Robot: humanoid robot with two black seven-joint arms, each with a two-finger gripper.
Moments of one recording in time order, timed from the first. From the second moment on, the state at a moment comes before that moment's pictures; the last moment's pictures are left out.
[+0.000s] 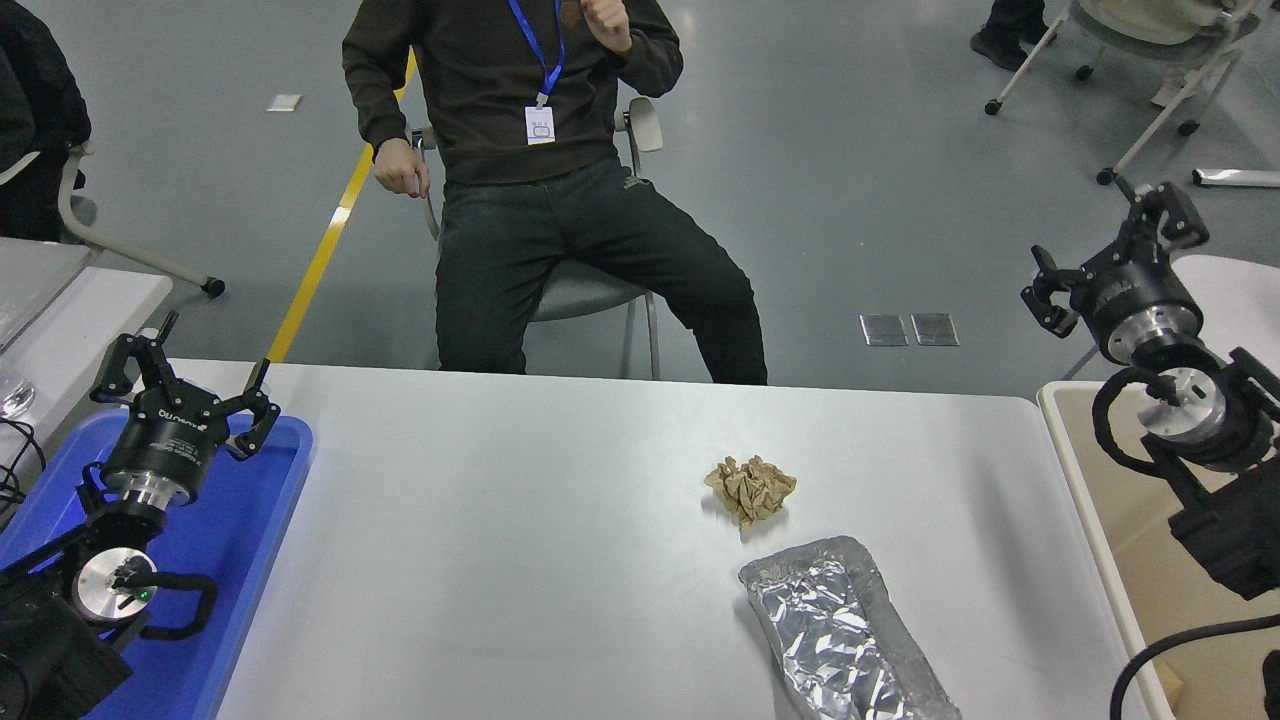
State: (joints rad) left arm -0.55 0.46 -0.59 -0.39 -0.23 -0.70 -0.60; right arm 0.65 -0.40 1.04 0.72 -0.13 0.02 0.25
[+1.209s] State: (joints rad) left arm -0.55 0.46 -0.59 -0.39 -0.23 -0.70 -0.60; right arm 0.64 -0.48 0.86 0.69 -0.16 0.08 0.36
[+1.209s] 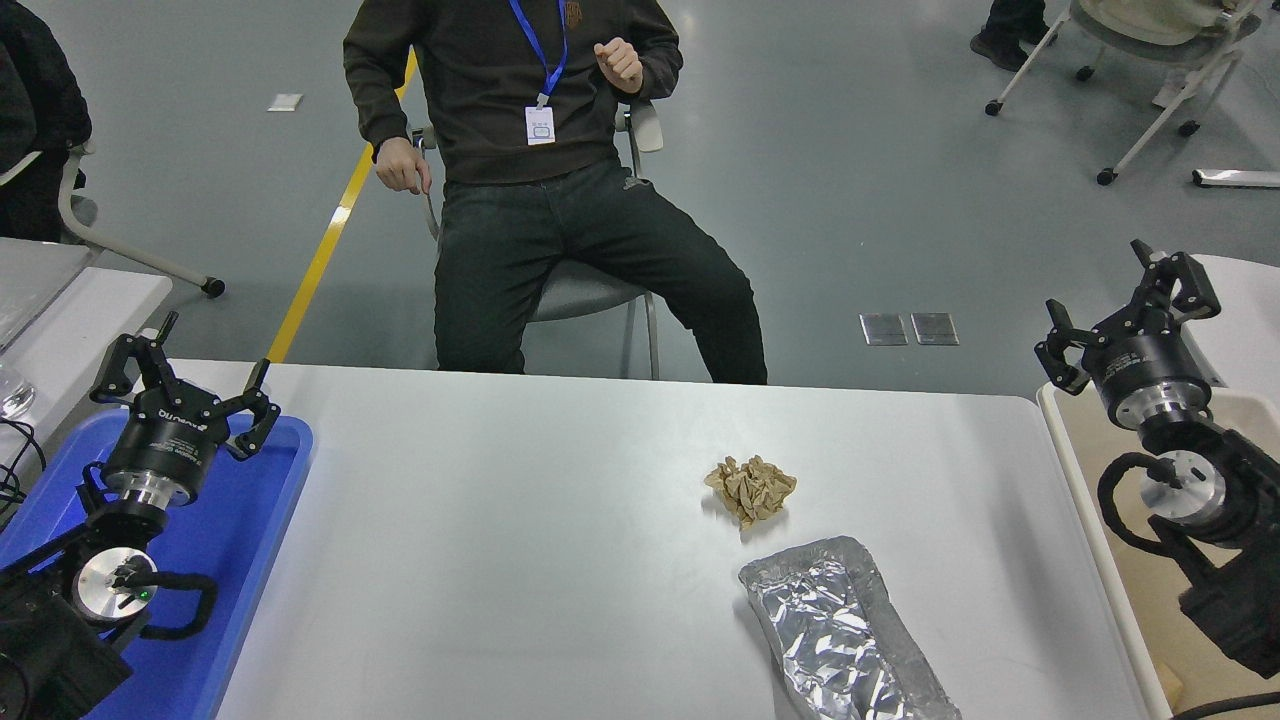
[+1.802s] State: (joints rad) left arm -0.55 0.46 -0.59 -0.39 -0.23 -0.70 -0.59; right arm 0.96 -0.68 0.21 0.68 -0.15 0.08 0.35
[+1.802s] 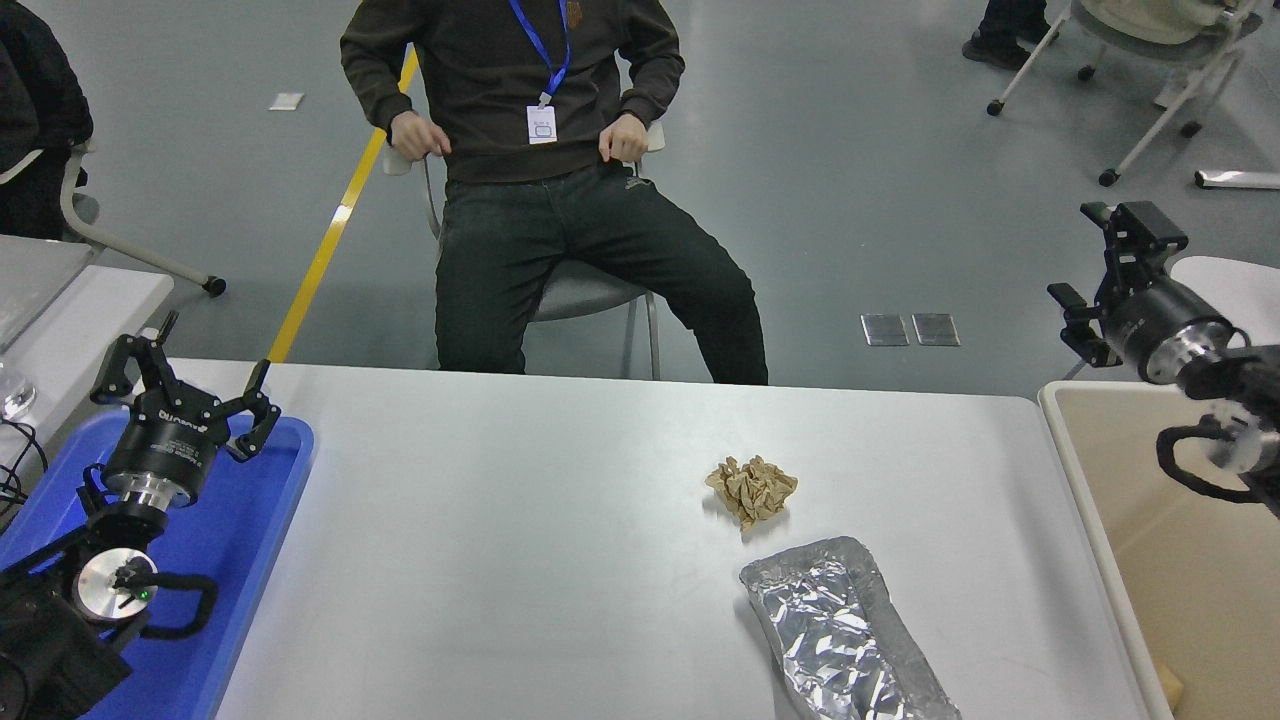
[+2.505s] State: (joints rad) left arm -0.55 0.46 -0.59 -0.39 -0.23 -0.70 -0.59; right arm 1.38 -0.71 -0.36 0.71 -0.80 0.33 0.37
